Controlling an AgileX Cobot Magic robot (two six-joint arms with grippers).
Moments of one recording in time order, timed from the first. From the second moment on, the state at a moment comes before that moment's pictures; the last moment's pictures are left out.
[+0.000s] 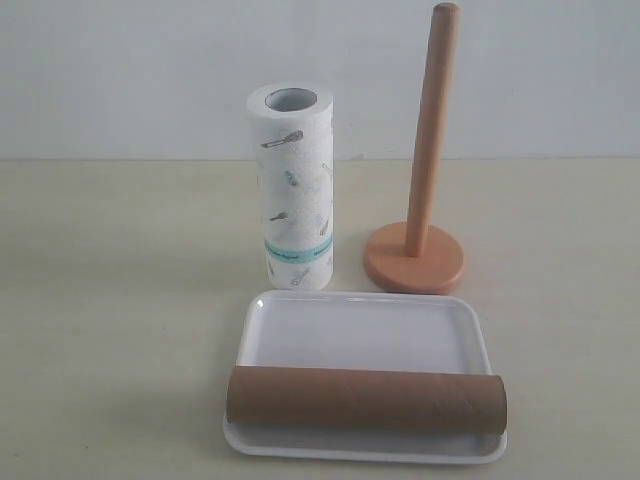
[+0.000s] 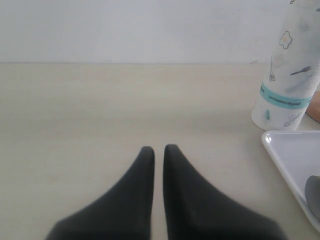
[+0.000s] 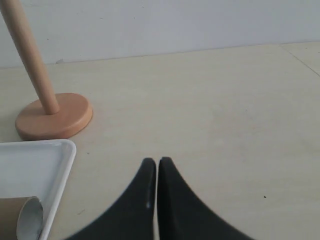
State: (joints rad) left arm -0.11 0.00 0.00 -0.04 0.31 -0.03; right arm -0.05 0.00 0.00 0.14 0.34 -0.05
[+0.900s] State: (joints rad) left arm -0.11 0.00 0.00 -0.04 0.31 -0.03; right arm 0.03 0.00 0.00 0.07 0.35 0.01
